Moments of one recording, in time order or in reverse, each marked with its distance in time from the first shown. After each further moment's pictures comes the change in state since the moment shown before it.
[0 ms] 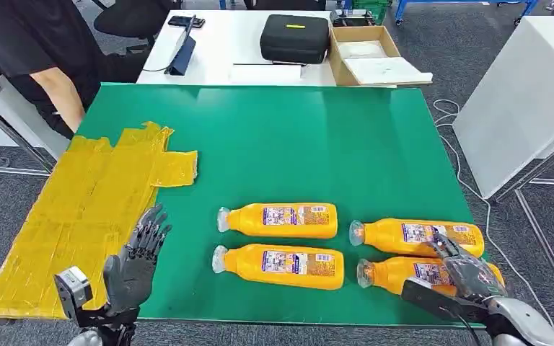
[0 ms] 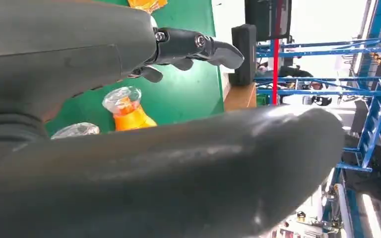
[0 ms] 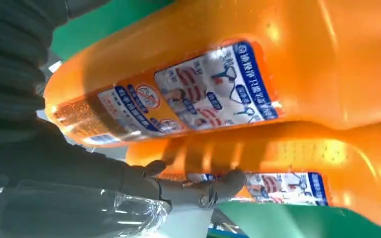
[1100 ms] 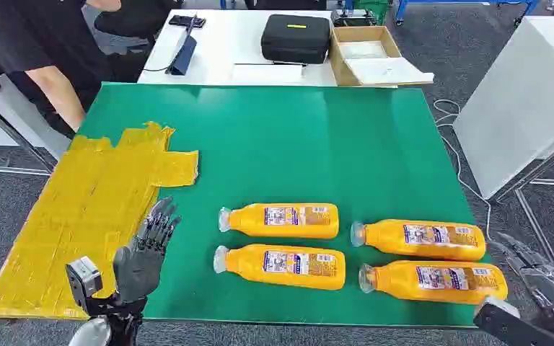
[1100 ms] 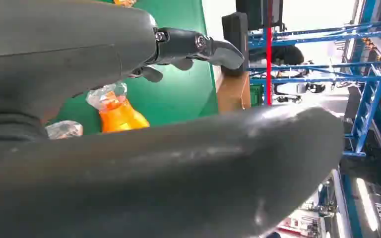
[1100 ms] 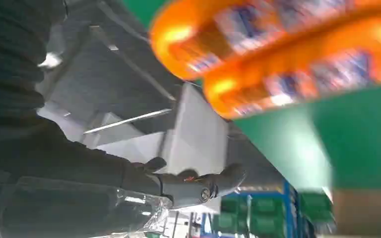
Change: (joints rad) left arm -0.073 -0.010 -0.031 0.051 -0.010 -0.021 -0.007; right arm 0.352 -0.093 -0.413 -0.399 -0.210 0.046 -0.087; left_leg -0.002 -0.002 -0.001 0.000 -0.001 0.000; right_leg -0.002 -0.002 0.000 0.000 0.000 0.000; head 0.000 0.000
